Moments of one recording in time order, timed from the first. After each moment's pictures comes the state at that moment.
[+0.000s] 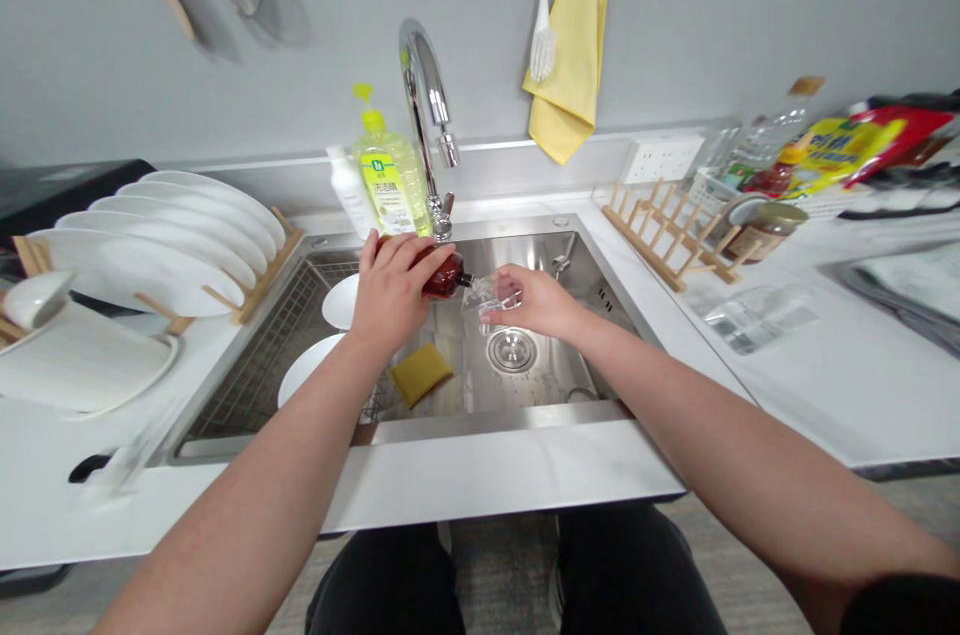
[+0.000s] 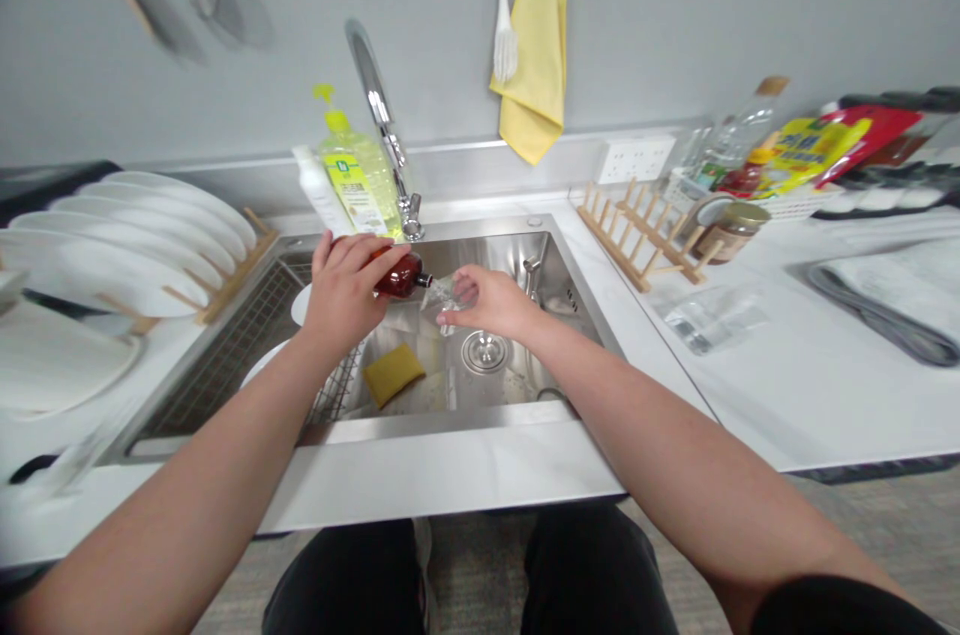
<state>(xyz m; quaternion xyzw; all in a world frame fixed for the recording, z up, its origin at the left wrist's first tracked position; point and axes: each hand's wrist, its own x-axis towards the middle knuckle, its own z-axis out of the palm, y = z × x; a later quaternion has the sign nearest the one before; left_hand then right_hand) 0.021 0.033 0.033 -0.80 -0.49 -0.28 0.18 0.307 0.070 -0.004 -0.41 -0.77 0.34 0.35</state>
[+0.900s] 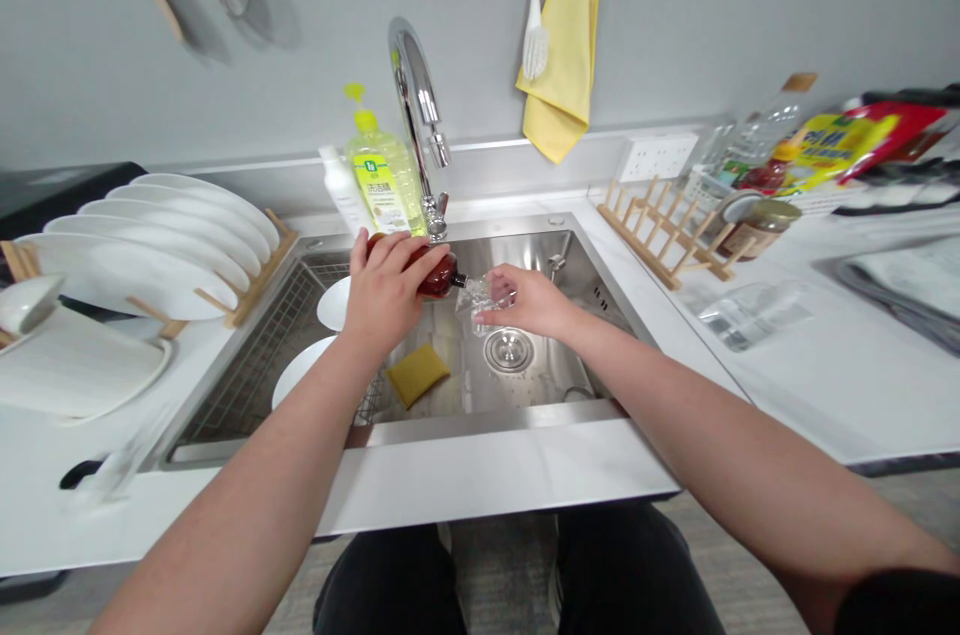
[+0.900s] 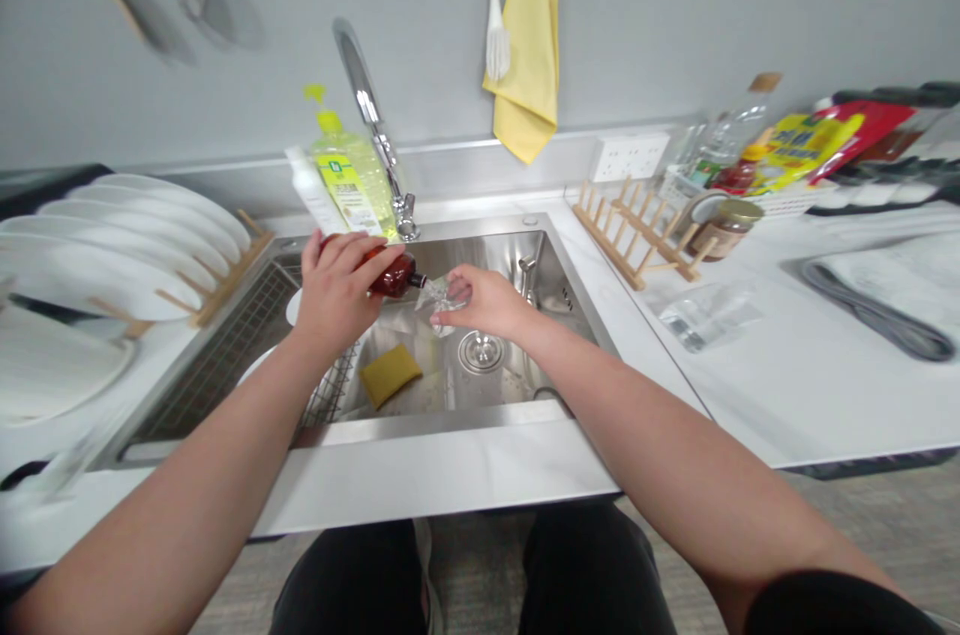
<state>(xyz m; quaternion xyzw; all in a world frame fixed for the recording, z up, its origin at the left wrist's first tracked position) 0.020 0.034 0.033 -0.80 -0.49 -0.28 0.19 0.305 0.068 -0.003 -0.41 -0.77 0.35 0.36</state>
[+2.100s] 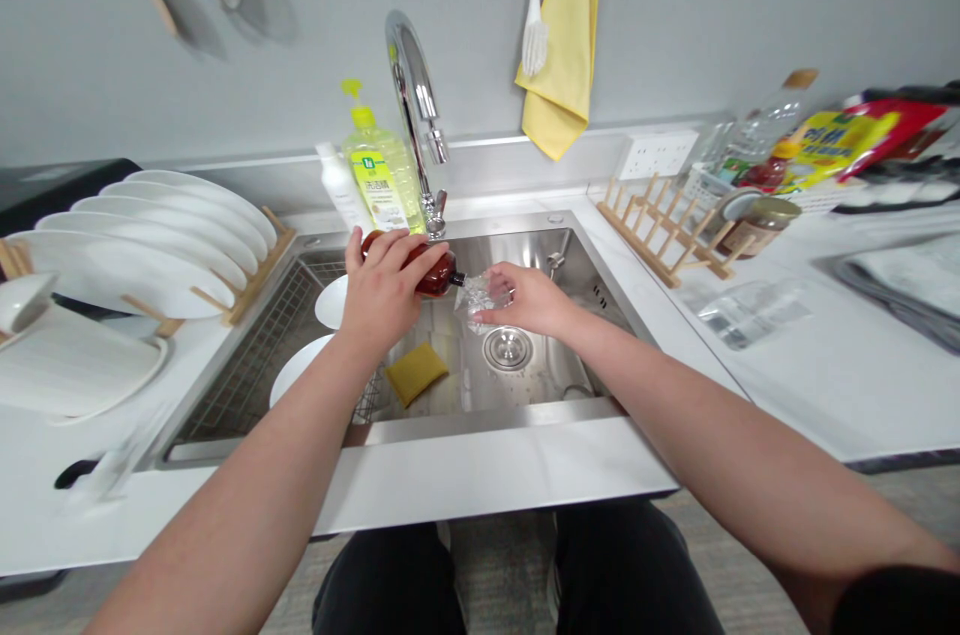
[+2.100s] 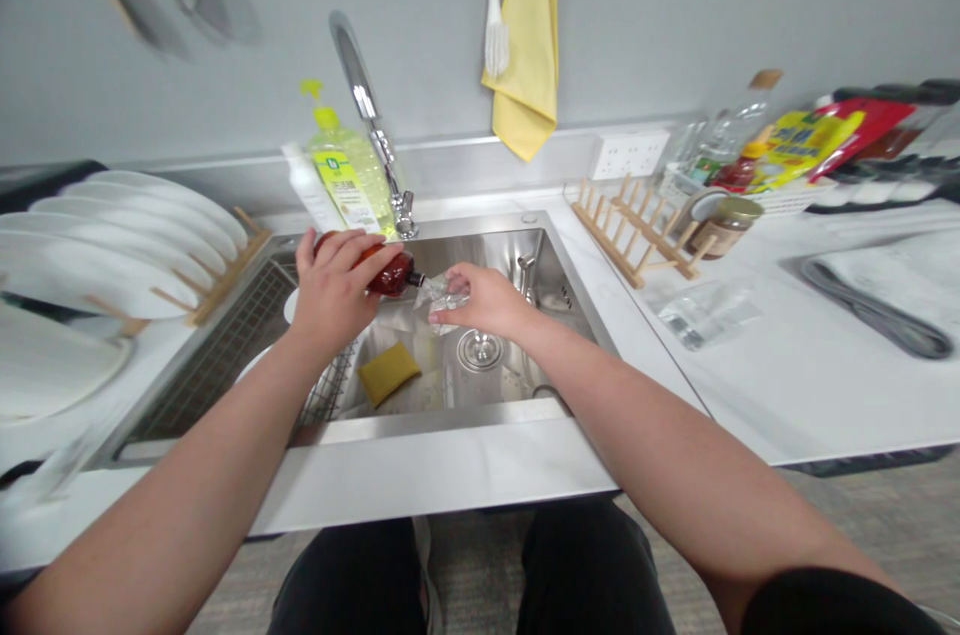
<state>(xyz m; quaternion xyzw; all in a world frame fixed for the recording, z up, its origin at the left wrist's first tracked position) 0.022 0.032 0.034 -0.80 -0.49 -0.28 0.20 0.306 0.069 -0.005 -0.41 -0.77 0.33 0.35</state>
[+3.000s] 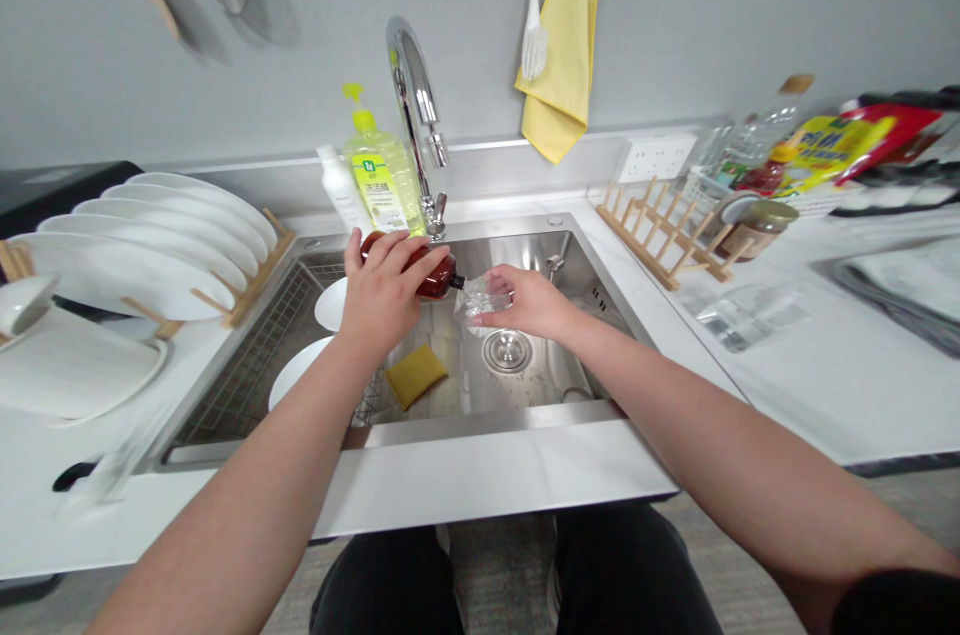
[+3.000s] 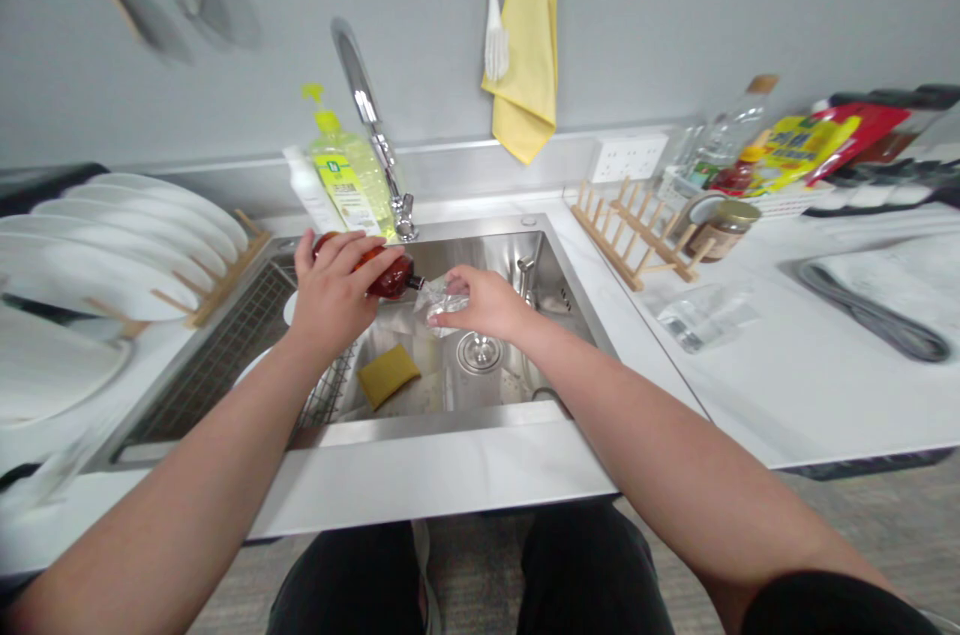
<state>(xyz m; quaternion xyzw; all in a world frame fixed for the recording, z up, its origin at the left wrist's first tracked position) 0.019 0.035 0.031 -0.80 -0.47 -0.29 0.24 0.306 0.063 0.003 -0.42 -0.78 0.30 0.35</state>
